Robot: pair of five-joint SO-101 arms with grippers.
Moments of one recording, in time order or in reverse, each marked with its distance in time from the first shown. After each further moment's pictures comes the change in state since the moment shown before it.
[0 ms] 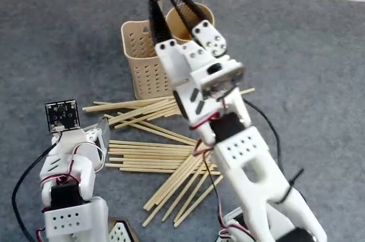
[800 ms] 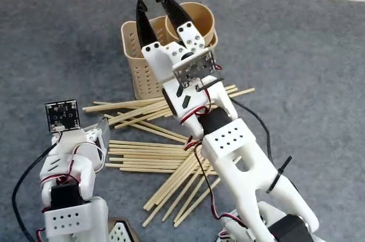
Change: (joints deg) left arm 0.0 0.0 0.0 0.0 -0.4; right arm -1.1 5.9 0.0 6.4 0.7
